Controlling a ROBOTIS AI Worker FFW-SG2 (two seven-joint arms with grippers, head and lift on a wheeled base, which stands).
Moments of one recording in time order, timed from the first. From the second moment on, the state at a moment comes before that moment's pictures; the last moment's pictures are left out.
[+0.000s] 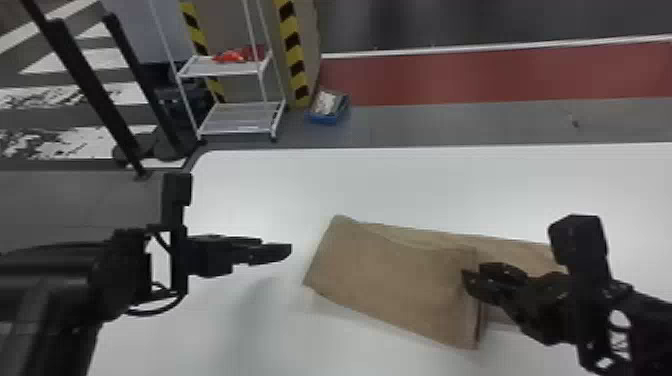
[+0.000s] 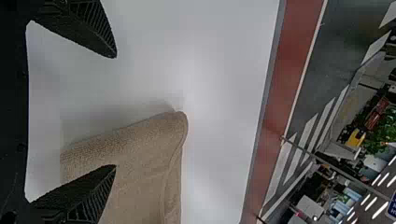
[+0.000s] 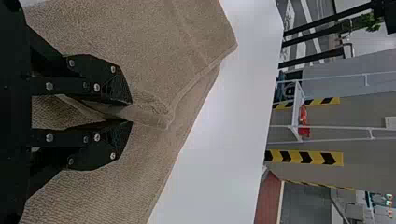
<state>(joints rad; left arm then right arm) -0.02 0.37 0.19 -1.83 0.34 1.11 -0.72 0.20 0.00 0.07 -2.06 0.33 0.81 0.75</state>
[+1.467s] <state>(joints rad) -0.01 0.36 0.19 -1.84 0.33 1.11 -0.72 0.20 0.00 -0.09 -2.06 0.26 0.96 0.80</state>
